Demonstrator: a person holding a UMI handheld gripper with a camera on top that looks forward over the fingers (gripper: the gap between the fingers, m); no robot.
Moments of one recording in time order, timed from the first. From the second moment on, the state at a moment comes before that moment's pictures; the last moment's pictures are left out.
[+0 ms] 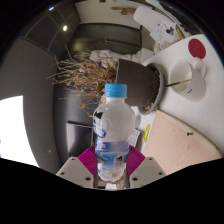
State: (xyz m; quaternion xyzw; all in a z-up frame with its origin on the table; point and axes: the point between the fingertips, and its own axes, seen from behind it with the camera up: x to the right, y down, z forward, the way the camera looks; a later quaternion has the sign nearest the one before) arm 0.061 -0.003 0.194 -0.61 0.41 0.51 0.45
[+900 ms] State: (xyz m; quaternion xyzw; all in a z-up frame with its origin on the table) arm 0.204 0.013 0.237 -0.70 0.26 0.31 0.59
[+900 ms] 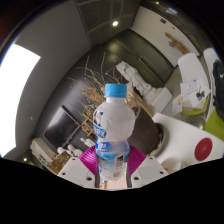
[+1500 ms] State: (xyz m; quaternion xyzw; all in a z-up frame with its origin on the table) arm 0.412 -0.017 0.078 -0.81 0.10 -0.06 0.58
